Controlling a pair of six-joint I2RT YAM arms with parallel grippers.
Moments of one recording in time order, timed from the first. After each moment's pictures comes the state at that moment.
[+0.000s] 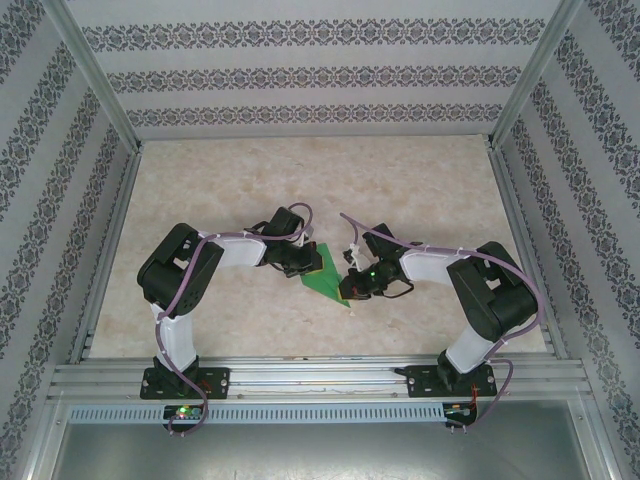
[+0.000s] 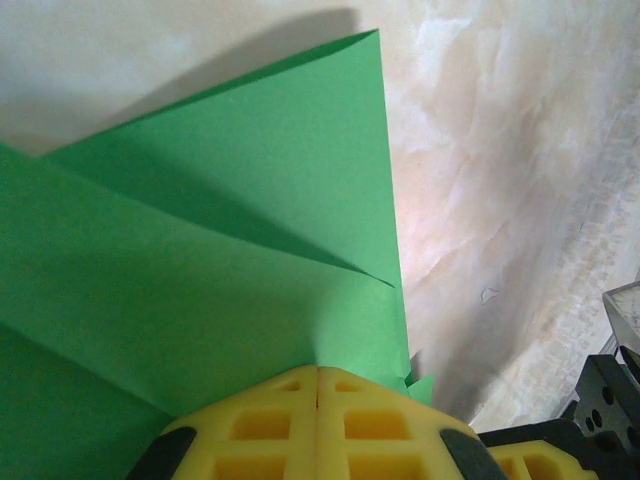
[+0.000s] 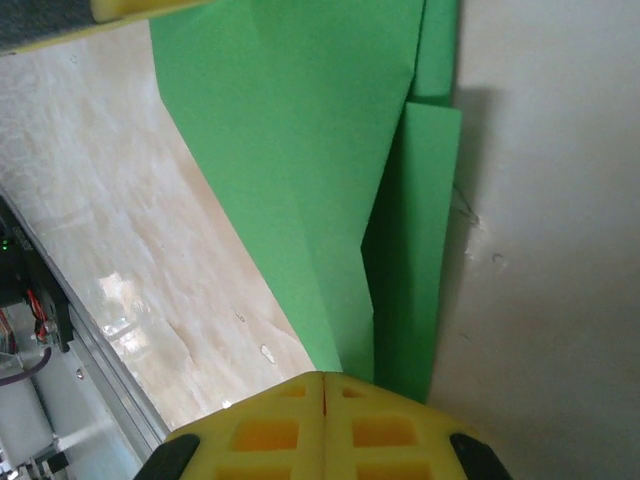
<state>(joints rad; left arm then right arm) -0.55 1.92 1.01 -0.10 0.55 -0.79 0.50 1.66 0.72 -0.30 -0.72 0.39</state>
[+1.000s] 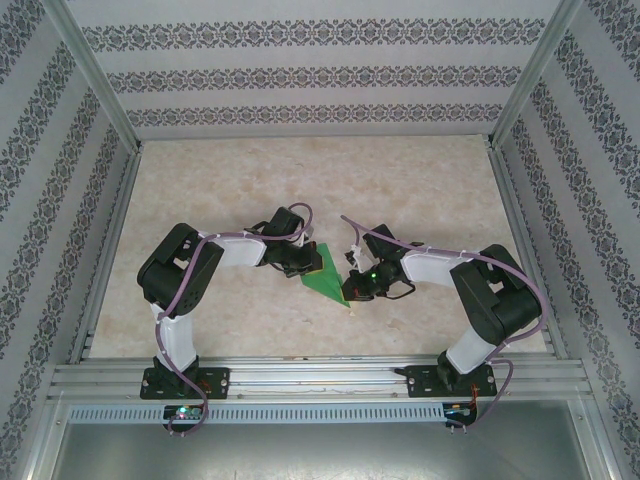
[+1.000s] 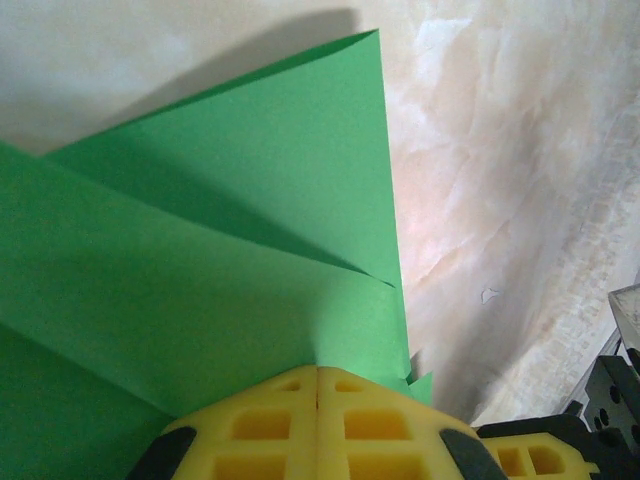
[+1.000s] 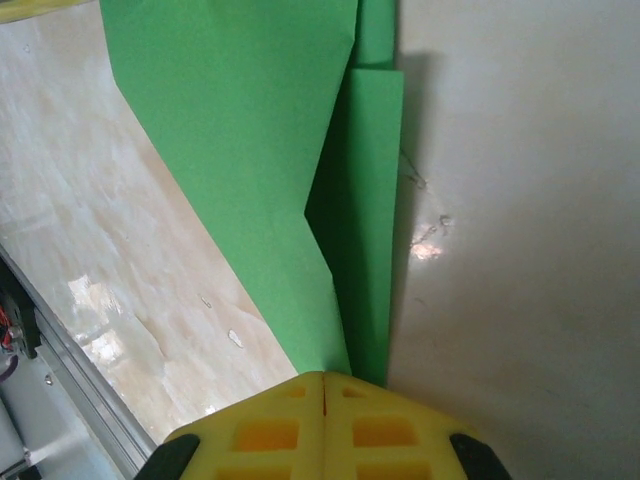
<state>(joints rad) -0.55 1.92 1.01 -0.10 0.55 -0.79 0.51 1.64 0.72 -0.35 -0.66 0.38</state>
